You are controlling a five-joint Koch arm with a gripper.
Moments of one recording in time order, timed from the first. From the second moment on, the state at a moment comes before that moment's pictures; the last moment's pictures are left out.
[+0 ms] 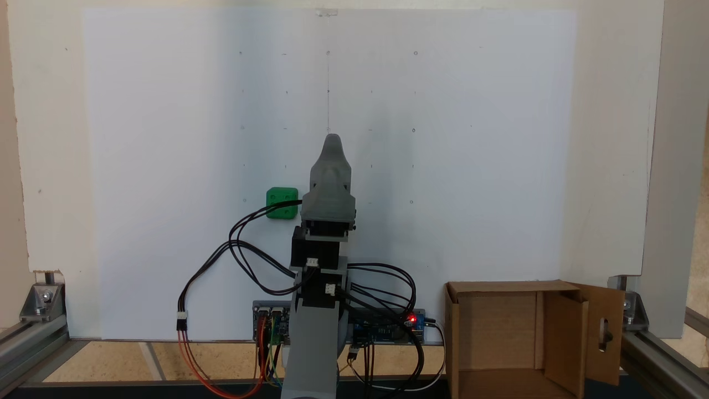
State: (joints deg) arm 3.6 129.4 176.5 -90.8 1.2
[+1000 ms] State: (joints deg) arm 5.0 129.4 176.5 -86.3 1.2
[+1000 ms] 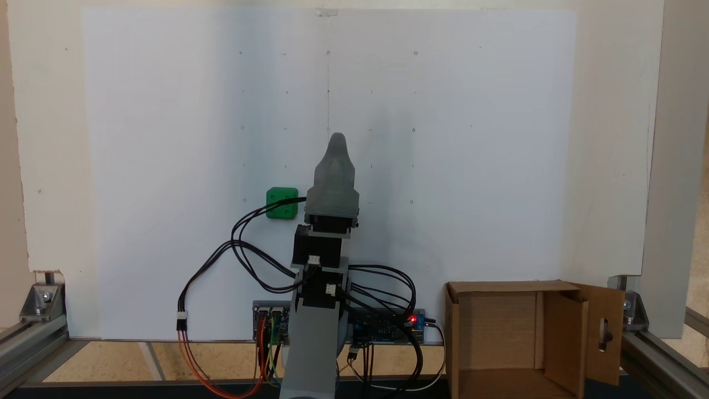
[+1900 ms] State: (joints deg) arm -1.3 129.4 135.0 -28.9 11.4
